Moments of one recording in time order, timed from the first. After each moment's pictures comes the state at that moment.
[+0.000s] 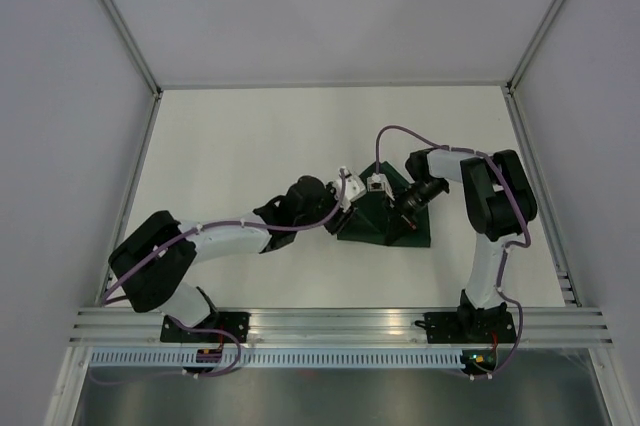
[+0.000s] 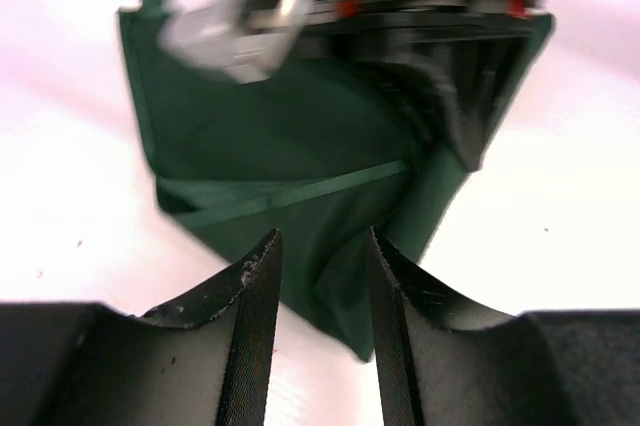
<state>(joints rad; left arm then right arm) -0.84 1.53 0.75 0.34 0.21 0.08 0.25 1.95 1.12 -1.00 -0.89 -1.10</state>
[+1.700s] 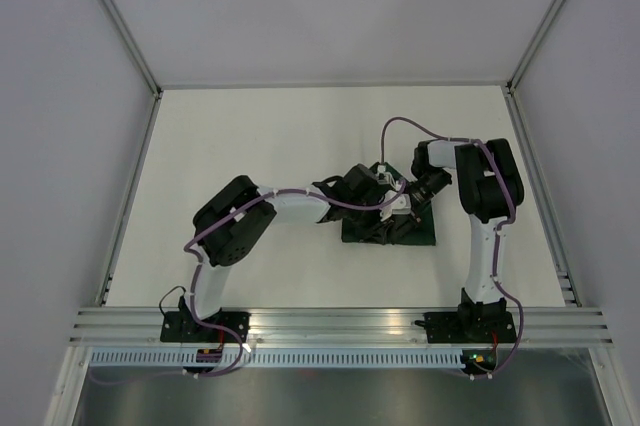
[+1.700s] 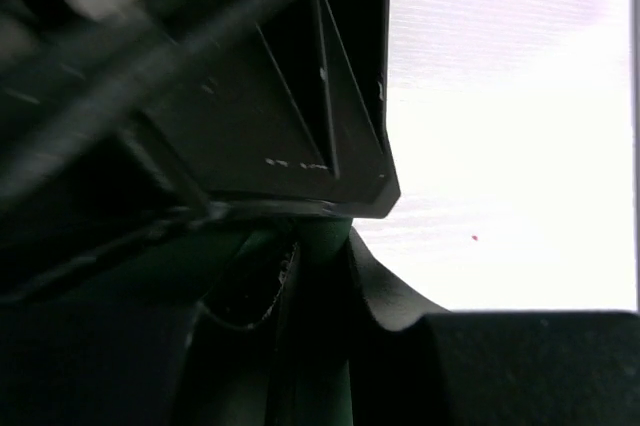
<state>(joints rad) -0.92 2.05 1.26 -0.05 0.60 0.34 0.18 2.20 1.32 -1.34 -0.95 -1.19</state>
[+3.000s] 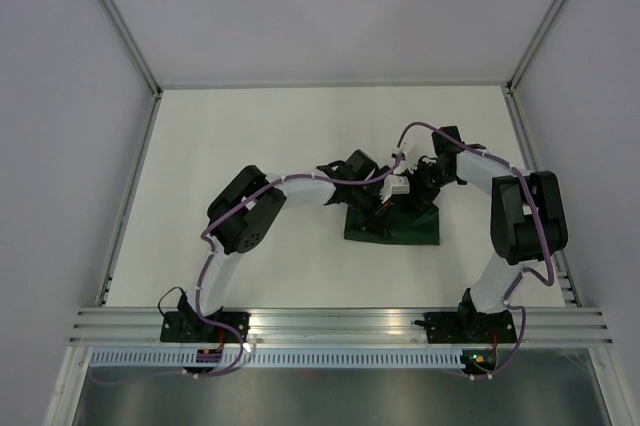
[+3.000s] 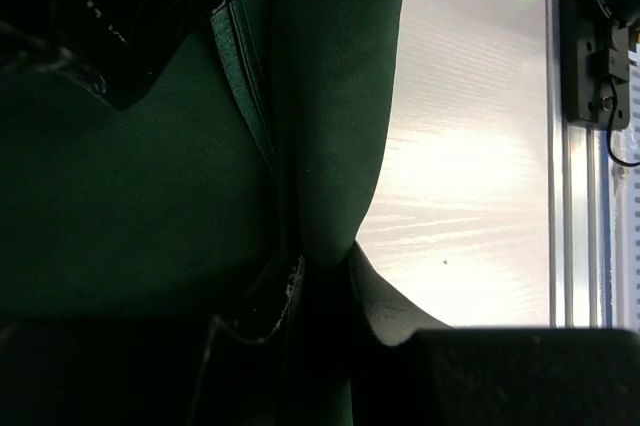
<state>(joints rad) -0.85 2.19 1.46 -0.24 0.84 0.21 0.11 1.75 1.05 -0.58 -0.52 -0.67</state>
